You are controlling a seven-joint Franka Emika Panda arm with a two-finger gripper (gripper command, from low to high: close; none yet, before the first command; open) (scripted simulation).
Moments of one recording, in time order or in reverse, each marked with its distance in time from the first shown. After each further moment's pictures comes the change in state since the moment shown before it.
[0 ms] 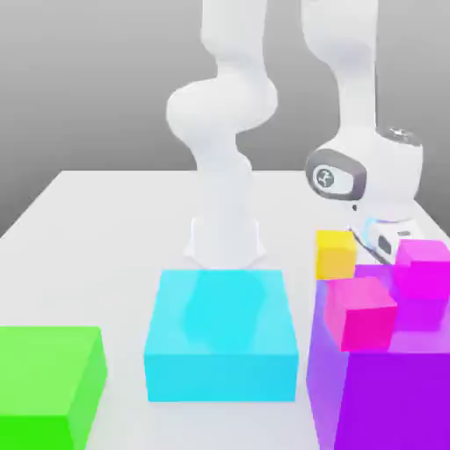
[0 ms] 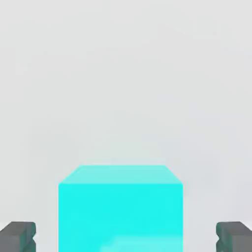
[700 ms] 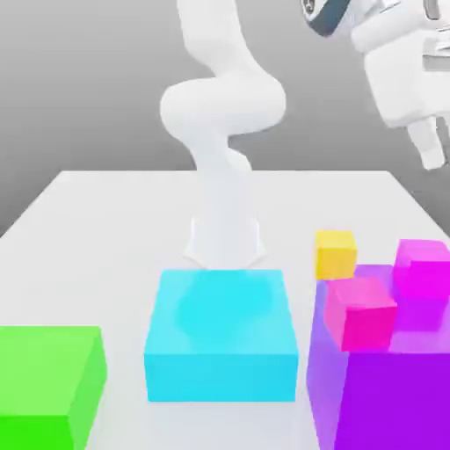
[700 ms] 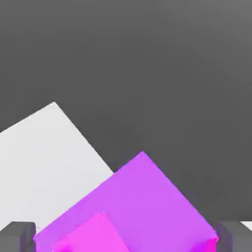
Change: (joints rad) arm -0.301 -0.562 0.001 0.300 0.302 -0.459 0.199
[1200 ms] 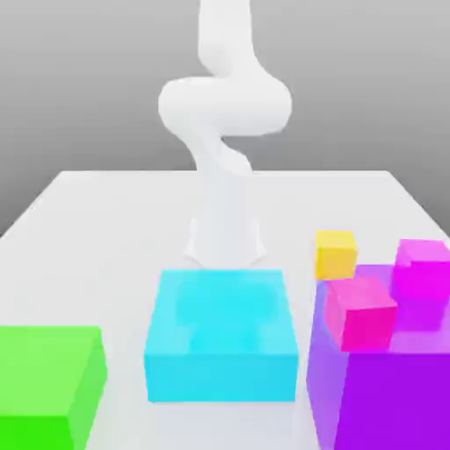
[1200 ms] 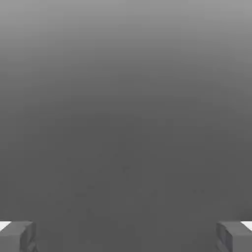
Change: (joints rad) arm -0.493 -0.423 -0.028 0.272 -0.172 -0.318 0.624
